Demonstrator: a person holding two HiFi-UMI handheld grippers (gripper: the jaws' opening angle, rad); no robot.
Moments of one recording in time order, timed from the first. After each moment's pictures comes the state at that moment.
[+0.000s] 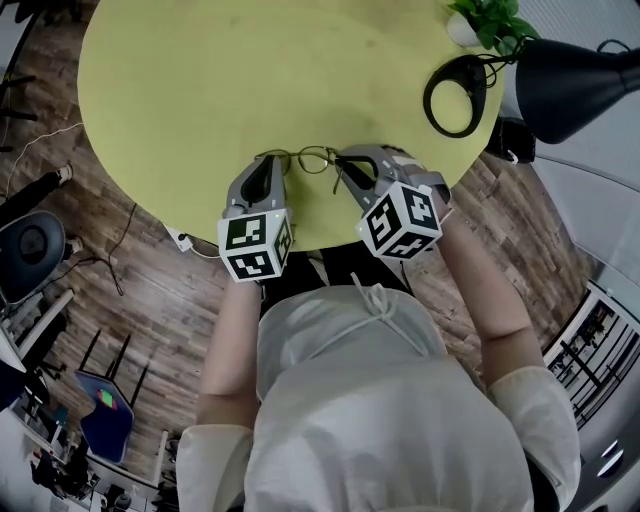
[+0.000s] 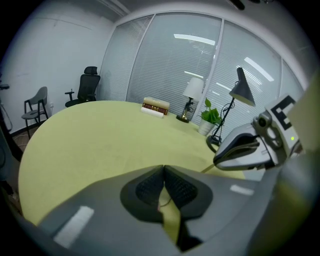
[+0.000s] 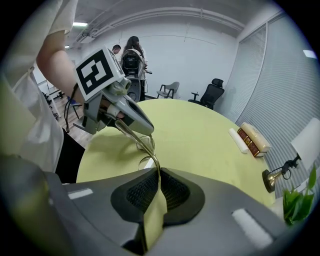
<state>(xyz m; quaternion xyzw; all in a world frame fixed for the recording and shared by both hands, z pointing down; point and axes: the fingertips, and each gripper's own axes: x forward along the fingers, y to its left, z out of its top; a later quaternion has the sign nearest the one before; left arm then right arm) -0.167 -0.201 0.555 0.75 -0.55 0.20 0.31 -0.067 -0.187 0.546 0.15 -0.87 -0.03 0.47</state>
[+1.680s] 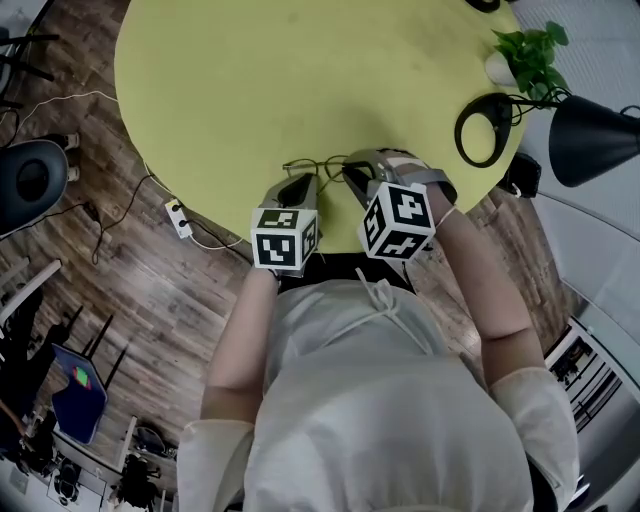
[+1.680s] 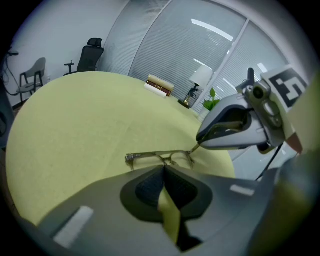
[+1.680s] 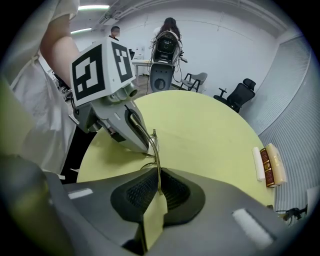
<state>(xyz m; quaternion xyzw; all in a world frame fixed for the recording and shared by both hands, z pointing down) -0.172 -0.164 0.595 0.73 -0.49 0.22 0.42 -0.127 -0.183 0.553 0.02 -0.83 -0.10 0.55</state>
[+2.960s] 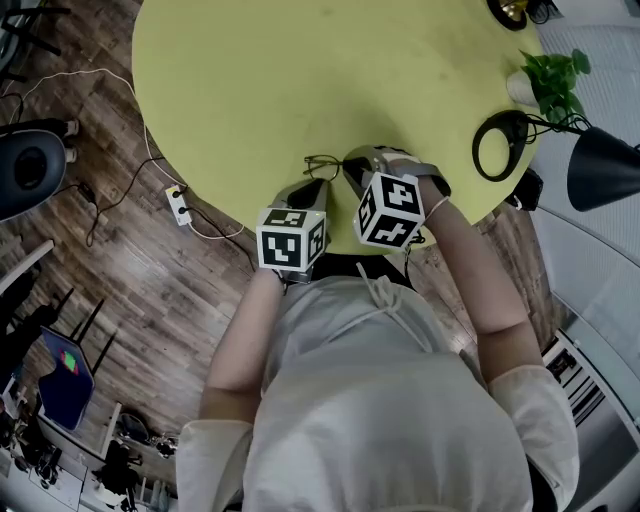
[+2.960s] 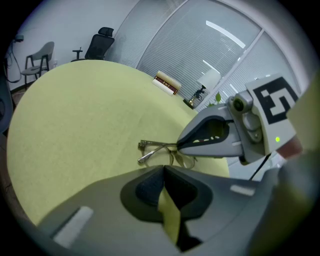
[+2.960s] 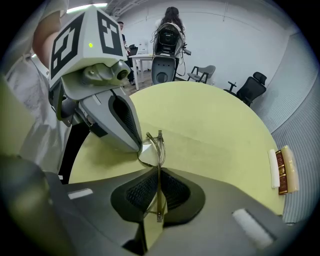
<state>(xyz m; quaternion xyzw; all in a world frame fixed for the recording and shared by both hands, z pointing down) -0.192 -0.151 0.599 0.71 -0.48 0.20 0.48 -0.165 -0.182 0.592 -0.02 -0.81 -0.08 0.58</state>
